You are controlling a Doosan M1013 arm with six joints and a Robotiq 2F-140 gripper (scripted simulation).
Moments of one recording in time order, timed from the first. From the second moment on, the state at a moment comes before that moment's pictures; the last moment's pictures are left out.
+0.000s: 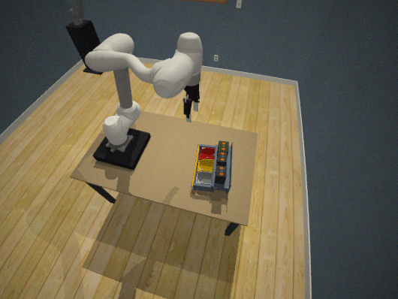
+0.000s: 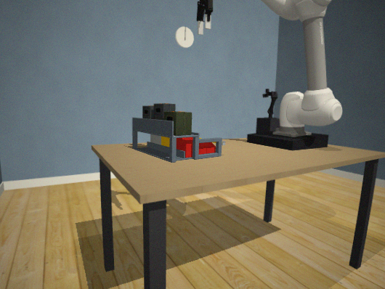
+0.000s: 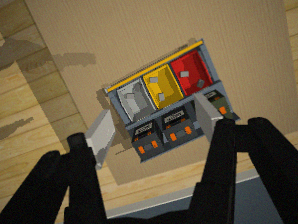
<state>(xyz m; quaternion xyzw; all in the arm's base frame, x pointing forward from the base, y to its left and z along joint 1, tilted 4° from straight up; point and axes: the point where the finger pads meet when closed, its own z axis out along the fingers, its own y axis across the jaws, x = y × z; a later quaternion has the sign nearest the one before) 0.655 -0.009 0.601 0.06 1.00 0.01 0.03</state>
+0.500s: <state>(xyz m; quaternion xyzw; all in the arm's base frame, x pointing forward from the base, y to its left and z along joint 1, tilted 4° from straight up) 0.655 -0.009 0.601 0.15 0.99 0.01 0.03</state>
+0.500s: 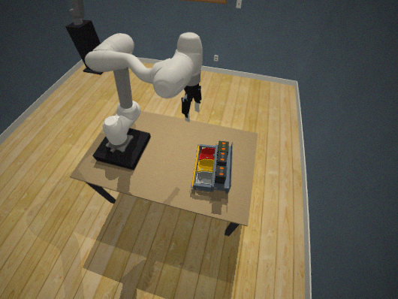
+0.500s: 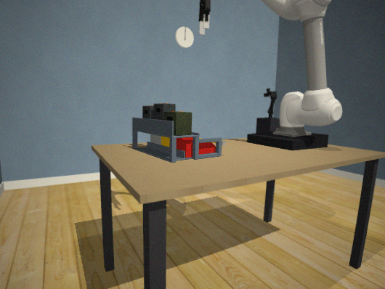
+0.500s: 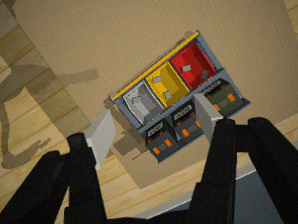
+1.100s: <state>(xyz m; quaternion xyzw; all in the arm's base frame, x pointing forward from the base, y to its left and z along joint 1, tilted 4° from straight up) 0.655 -0.009 0.601 0.30 0.95 0.01 0.03</state>
